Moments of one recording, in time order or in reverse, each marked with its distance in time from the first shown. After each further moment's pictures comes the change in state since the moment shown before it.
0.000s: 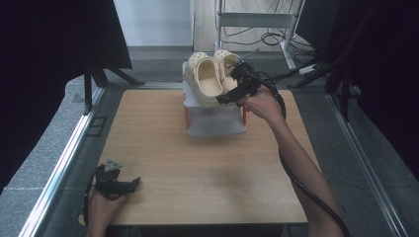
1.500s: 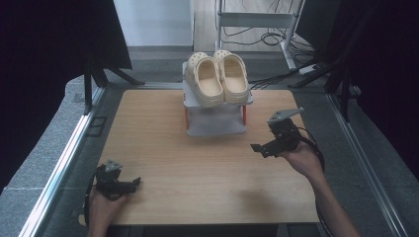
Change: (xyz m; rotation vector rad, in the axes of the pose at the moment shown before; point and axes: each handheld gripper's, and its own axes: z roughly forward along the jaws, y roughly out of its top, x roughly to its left) left arm -0.002 0.000 0.000 0.000 0.007 0.001; right arm 0.008 -0.167 -0.037 -0.039 0.003 -0.021
